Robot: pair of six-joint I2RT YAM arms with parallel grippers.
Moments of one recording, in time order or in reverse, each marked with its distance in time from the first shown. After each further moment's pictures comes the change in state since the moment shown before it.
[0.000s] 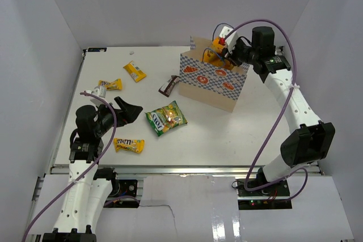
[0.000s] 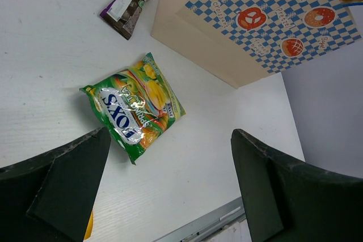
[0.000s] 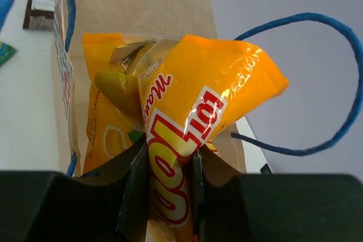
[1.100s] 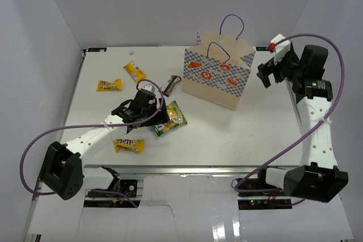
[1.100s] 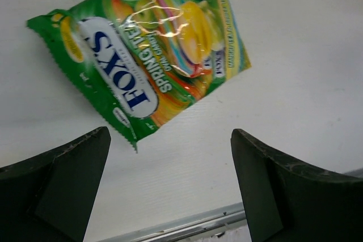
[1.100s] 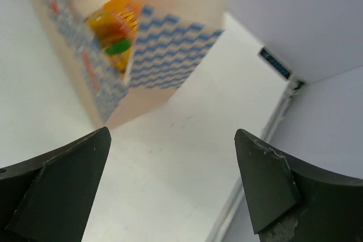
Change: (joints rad) left arm -0.564 0.675 0.235 -0.121 -0.499 -0.074; right arm -0.360 -0.318 -0.192 -0.145 -0.046 0.105
